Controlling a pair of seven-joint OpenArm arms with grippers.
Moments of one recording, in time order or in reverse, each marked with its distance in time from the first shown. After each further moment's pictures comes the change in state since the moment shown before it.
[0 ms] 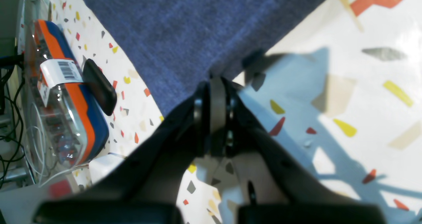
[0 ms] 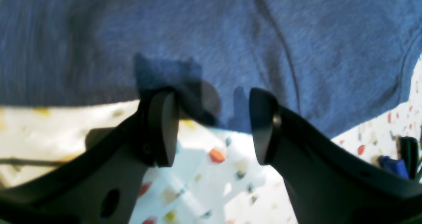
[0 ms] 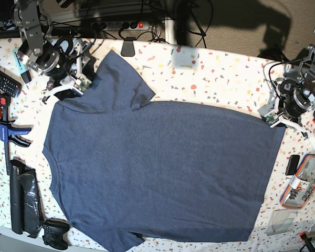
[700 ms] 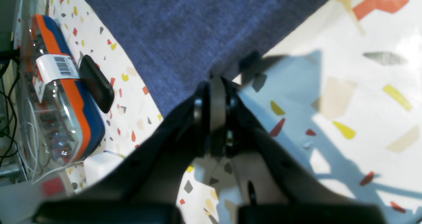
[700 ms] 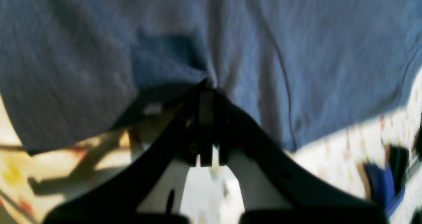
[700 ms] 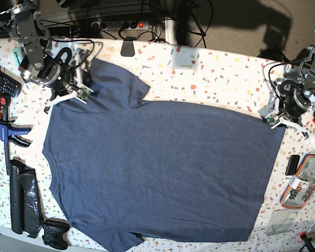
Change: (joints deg) left arm 0.0 -0.2 0.0 0.1 -1.9 0.0 1.1; right arm 5.2 5.6 -6.8 -0.9 5.0 0.0 -10.4
